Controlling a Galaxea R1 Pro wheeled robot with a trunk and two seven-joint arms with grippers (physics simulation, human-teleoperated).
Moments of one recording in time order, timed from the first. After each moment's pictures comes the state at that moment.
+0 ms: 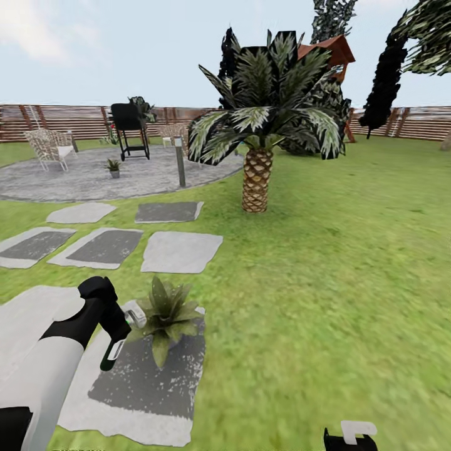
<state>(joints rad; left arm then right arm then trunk) -0.86 0.17 0.02 -0.86 -1.34 0.68 -1.45 -0.44 -0.09 -0.14 -0.03 0.20 -0.39 -0.26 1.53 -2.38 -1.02</state>
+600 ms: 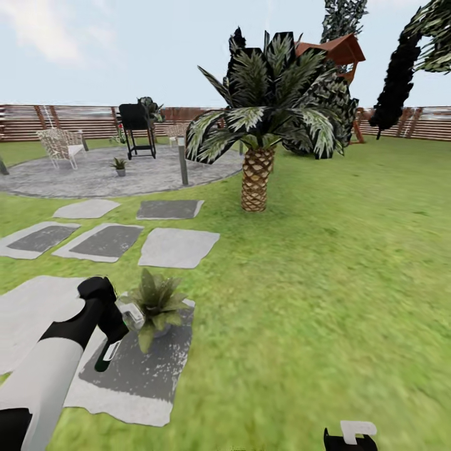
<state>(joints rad) -0.85 0.17 0.03 -0.86 -1.38 0.68 -1.45 -0.44 -0.09 -0.14 -0.03 0.20 -0.39 -0.26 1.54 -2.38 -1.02</state>
